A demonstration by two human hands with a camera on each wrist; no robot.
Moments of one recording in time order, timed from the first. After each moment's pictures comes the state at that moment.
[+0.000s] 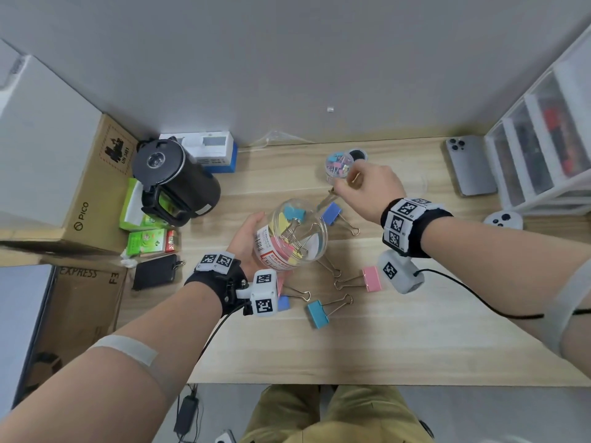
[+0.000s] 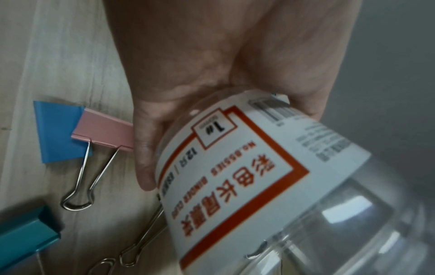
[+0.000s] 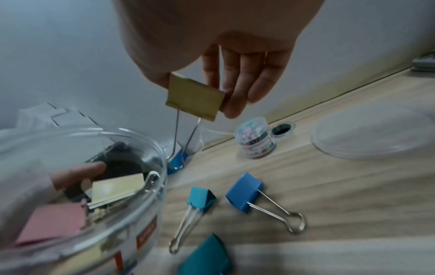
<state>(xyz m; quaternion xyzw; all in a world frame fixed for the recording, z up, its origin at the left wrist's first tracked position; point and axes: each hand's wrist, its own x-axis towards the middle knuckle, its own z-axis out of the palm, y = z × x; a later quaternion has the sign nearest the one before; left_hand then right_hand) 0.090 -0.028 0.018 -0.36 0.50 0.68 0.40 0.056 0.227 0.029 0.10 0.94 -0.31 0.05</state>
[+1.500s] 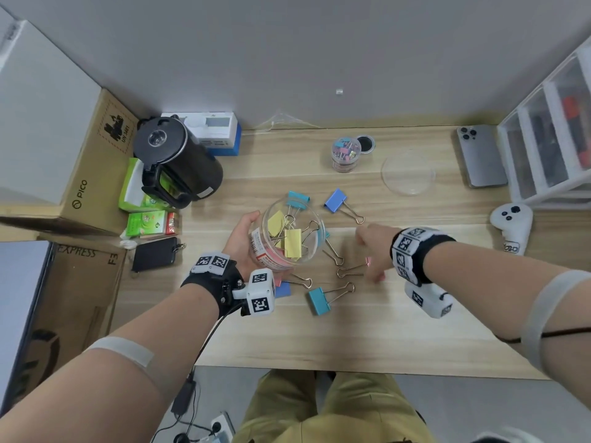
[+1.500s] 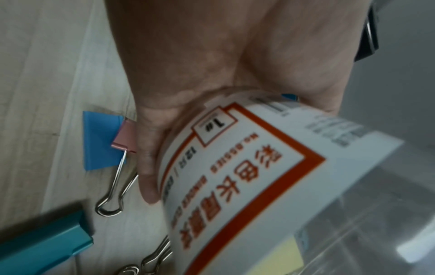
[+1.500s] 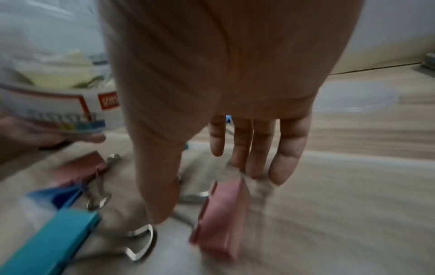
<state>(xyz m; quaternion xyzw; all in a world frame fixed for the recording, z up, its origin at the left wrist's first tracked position) 0.114 -0.051 -0.009 -0.38 0.44 0.70 0.41 0.119 0.234 -0.038 -0.07 0.90 -0.04 0.43</state>
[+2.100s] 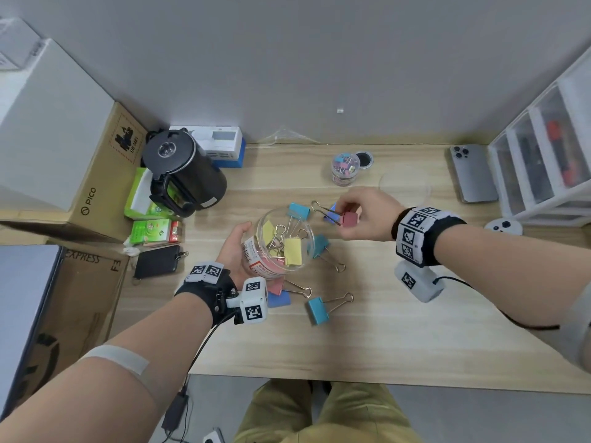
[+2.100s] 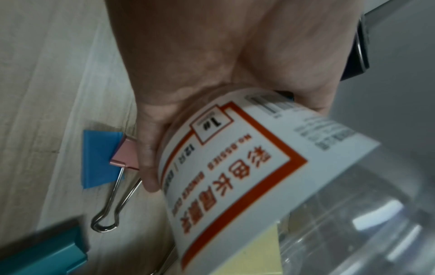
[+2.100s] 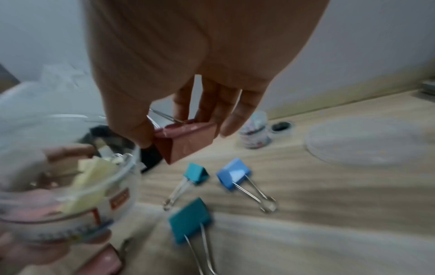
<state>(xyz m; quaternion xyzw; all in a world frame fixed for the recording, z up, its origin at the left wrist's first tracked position) 0.116 -0.064 0.004 -0.39 0.46 0.70 0.37 0.084 0.227 0.035 -0.12 0.92 -0.32 0.19</state>
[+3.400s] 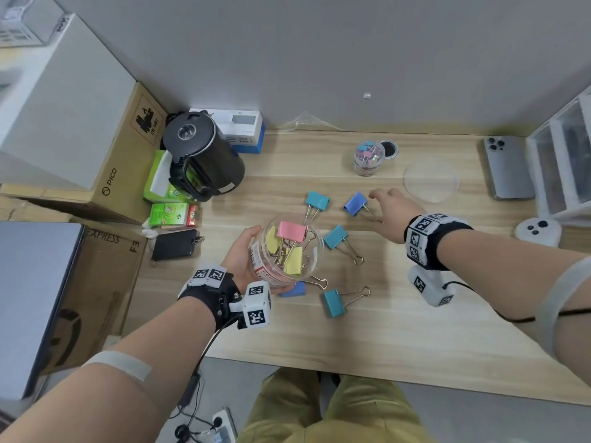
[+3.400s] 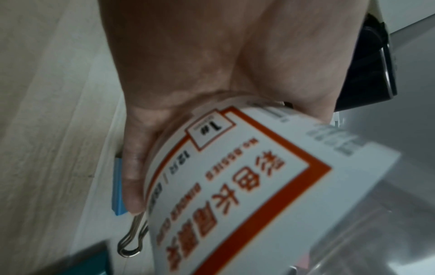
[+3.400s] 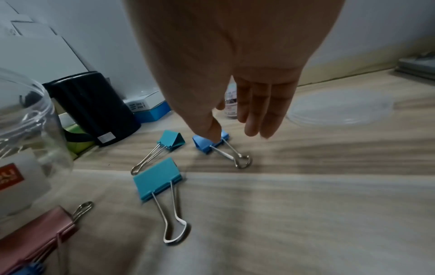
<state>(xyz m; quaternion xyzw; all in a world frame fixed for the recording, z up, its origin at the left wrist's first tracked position) 0.141 -0.088 -0.005 -0.39 0.41 0.70 0.44 0.076 0.231 -0.036 0.00 0.96 -0.13 0.26</state>
